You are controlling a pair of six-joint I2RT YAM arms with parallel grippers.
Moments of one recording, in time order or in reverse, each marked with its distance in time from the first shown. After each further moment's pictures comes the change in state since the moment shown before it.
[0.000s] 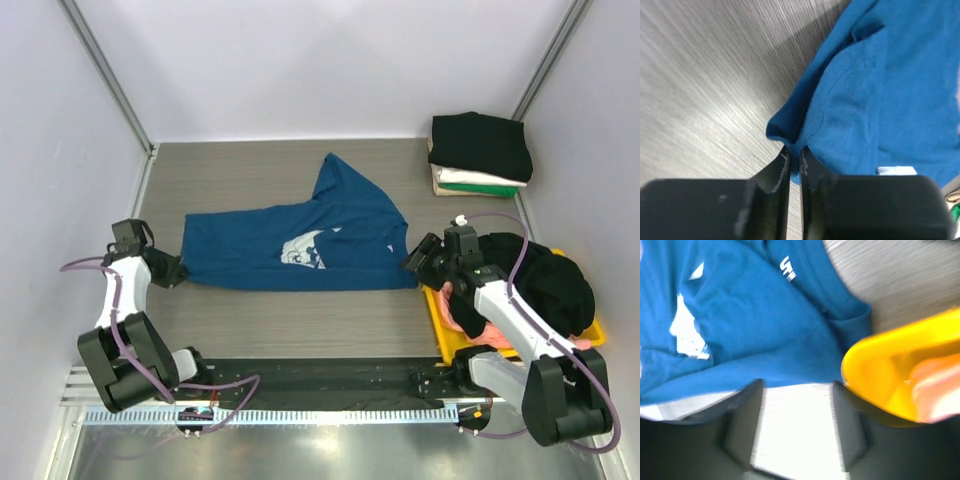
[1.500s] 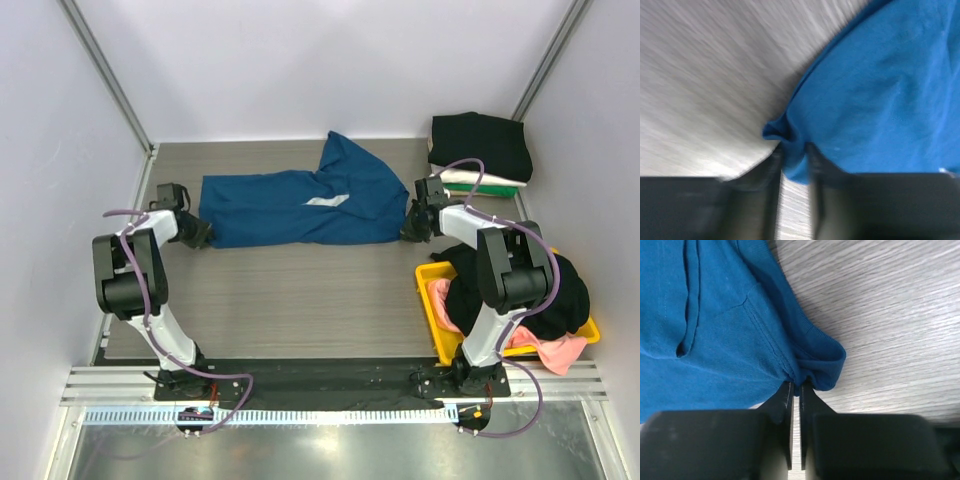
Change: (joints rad) left arm -0.233 0.513 0.283 0.282 -0.053 -0.078; right arm 0.012 0.738 0.529 0.009 0.171 -0.178
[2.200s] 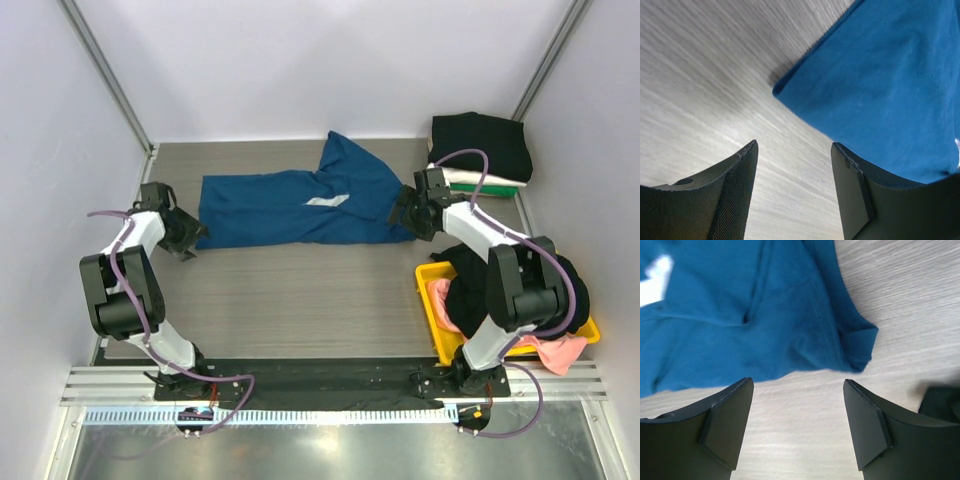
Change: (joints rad) left arm 0.053 -0.137 0.012 -0.199 0.022 0.119; right arm 0.038 -0.156 0.043 -0.116 -0.003 0.017
